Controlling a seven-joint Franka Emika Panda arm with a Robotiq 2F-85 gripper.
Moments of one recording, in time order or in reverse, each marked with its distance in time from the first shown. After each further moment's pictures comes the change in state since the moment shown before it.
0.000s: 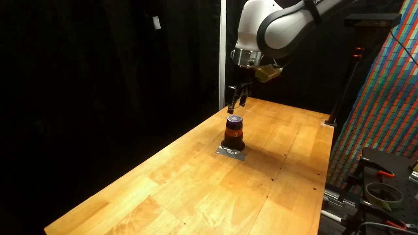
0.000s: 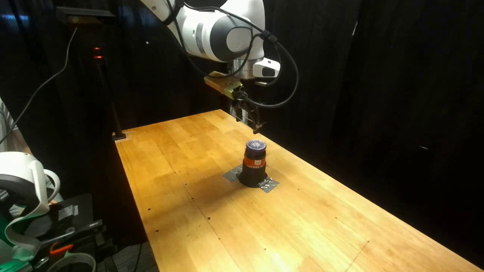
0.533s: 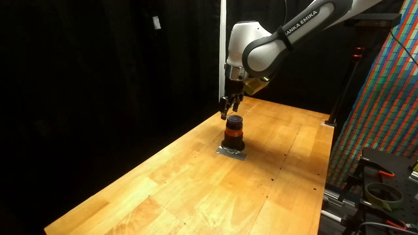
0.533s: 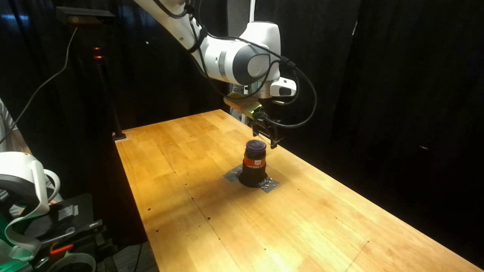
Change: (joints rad) arm 0.029 0.180 -0.078 0.147 -0.039 0.046 0.000
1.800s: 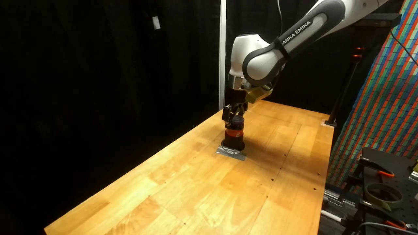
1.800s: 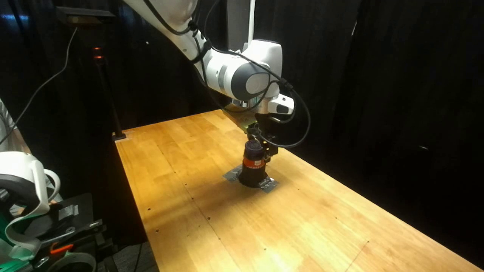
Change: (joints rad) arm -0.008 0.031 -0.007 -0.039 0.078 0.001 0.001
